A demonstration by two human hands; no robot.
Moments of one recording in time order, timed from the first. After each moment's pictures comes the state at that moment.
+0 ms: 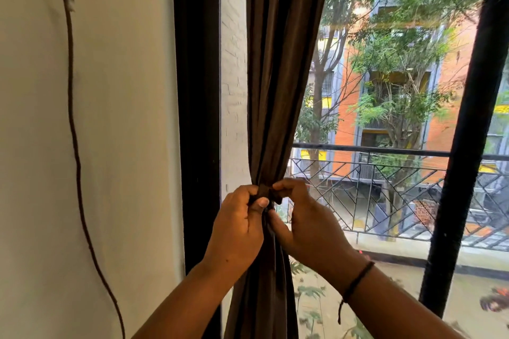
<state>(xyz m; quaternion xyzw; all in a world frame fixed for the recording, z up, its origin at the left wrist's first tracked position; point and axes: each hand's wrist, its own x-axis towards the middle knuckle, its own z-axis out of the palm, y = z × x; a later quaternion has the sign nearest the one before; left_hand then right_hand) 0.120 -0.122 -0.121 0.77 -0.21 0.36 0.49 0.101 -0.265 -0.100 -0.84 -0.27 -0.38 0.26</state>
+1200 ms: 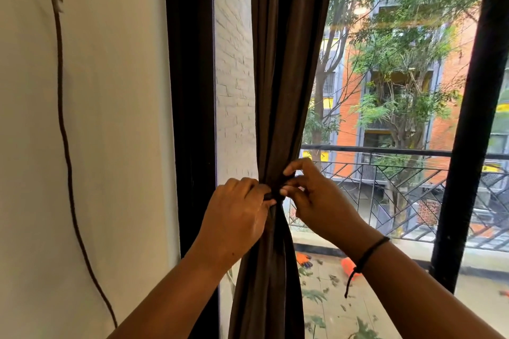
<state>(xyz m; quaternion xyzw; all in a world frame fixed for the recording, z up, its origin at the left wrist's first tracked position) 0.136 -0.122 -0.099 0.83 -0.24 0.49 0.10 0.133 -0.296 -0.071 -0.85 -0.26 -0.32 0.34</state>
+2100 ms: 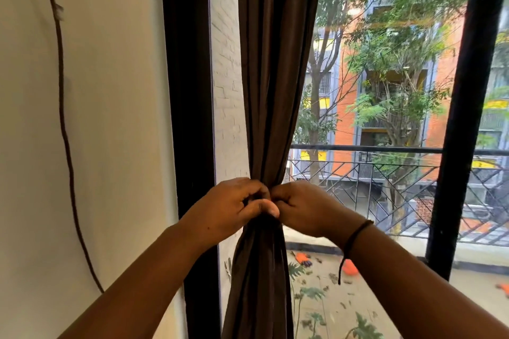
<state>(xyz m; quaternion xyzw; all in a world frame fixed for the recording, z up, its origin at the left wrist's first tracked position) 0.122 -0.101 -0.062 0.87 -0.35 0.23 0.28 0.124 -0.280 -0.058 -0.92 -0.28 -0.22 0.17</state>
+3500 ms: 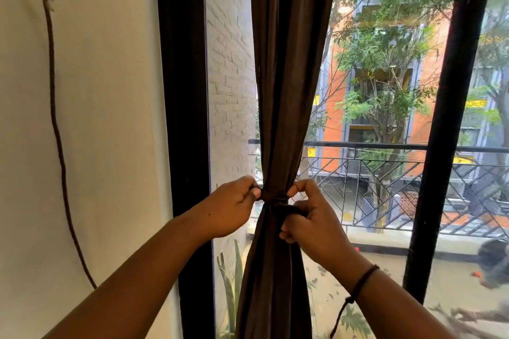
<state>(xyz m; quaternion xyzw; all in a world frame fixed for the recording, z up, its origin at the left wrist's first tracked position) 0.120 -0.111 -0.067 0.91 -0.26 0.15 0.28 0.090 -0.282 -0.103 -0.79 -0.14 -0.20 0.57</state>
